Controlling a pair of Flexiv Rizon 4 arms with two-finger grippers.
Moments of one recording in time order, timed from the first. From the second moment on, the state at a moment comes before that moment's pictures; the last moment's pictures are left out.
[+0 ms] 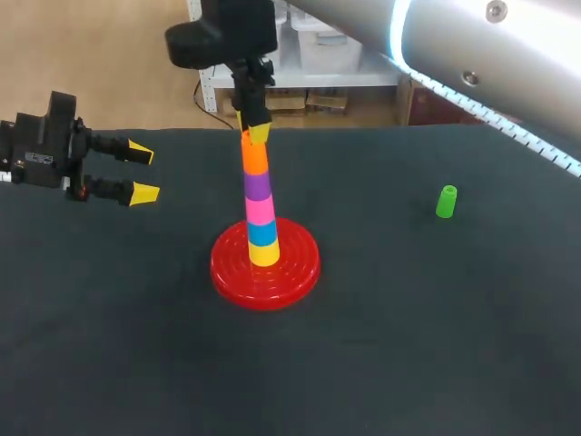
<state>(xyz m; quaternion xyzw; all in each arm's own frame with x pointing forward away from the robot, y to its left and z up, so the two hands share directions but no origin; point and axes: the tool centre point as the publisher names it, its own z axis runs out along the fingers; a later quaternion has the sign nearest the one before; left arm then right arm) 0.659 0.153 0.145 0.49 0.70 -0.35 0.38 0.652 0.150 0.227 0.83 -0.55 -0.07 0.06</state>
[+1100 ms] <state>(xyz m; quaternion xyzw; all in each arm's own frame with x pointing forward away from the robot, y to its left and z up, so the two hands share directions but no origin) 0.659 0.153 0.145 0.49 0.70 -0.35 0.38 0.651 0.144 0.225 0.81 -0.58 -0.08 0.06</state>
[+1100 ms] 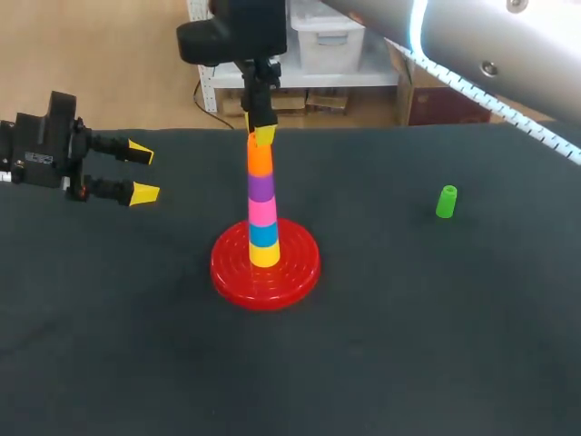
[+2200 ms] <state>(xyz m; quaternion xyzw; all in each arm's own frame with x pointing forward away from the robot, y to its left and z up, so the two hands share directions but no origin) 0.659 0.153 0.145 0.49 0.70 -0.35 0.38 0.694 0.076 0.242 0.70 -0.71 -0.10 0.02</state>
